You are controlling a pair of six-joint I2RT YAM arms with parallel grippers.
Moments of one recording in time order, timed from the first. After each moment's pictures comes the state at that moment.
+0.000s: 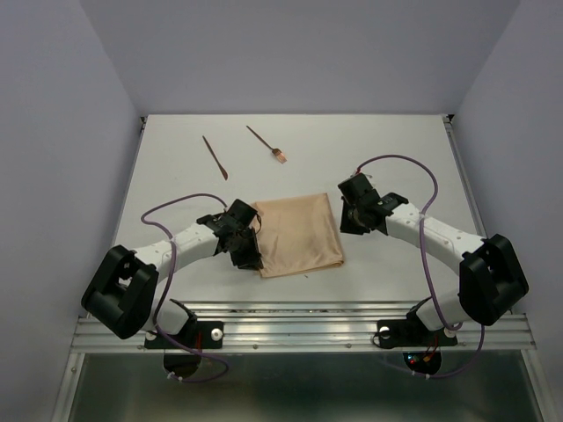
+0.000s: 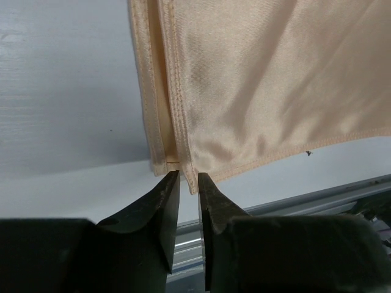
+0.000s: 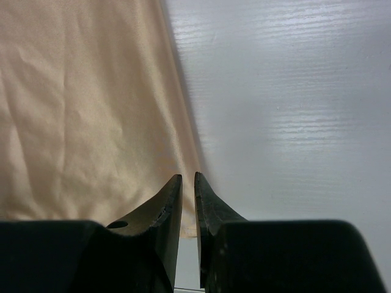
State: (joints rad) left arm -0.62 1.36 0.71 -0.56 0.14 -0.83; right arm 0.59 1.43 0.97 -0.58 0.21 0.66
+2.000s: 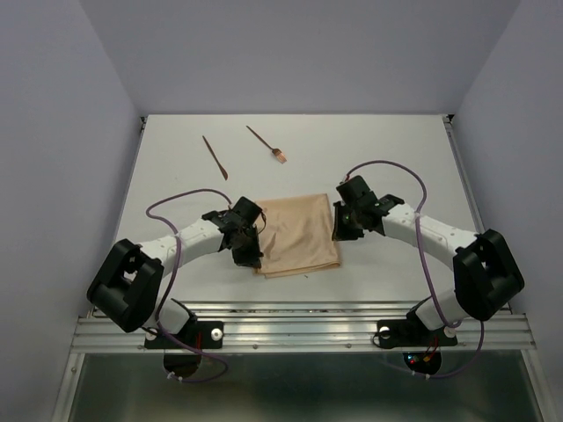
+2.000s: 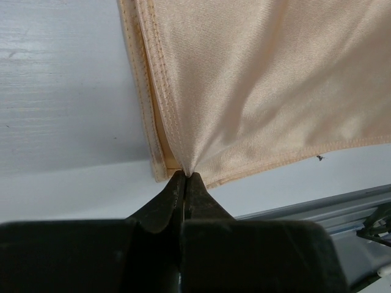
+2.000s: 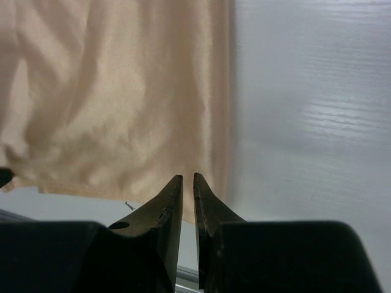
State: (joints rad) left arm -0.64 1.41 0.77 -0.59 0.11 -0.79; right arm 0.59 1.47 0.96 -0.54 0.04 0.60
